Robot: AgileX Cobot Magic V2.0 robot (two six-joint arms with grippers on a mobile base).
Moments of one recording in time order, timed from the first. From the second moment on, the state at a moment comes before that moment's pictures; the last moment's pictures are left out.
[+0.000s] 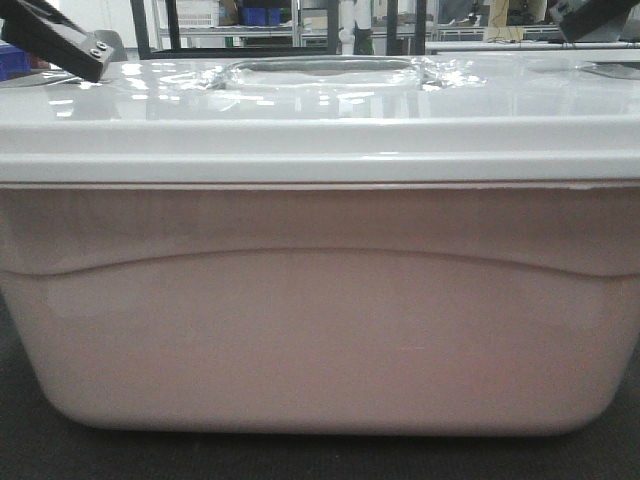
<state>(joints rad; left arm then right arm) 0.03 1.45 -0.87 -1.17 1.19 0.75 -0.20 1.34 -0.89 1.08 1.20 -0.59</state>
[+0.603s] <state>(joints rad) 0.03 1.45 -0.87 -1.17 1.19 0.75 -0.18 1.34 -0.89 1.03 1.20 -0.57</state>
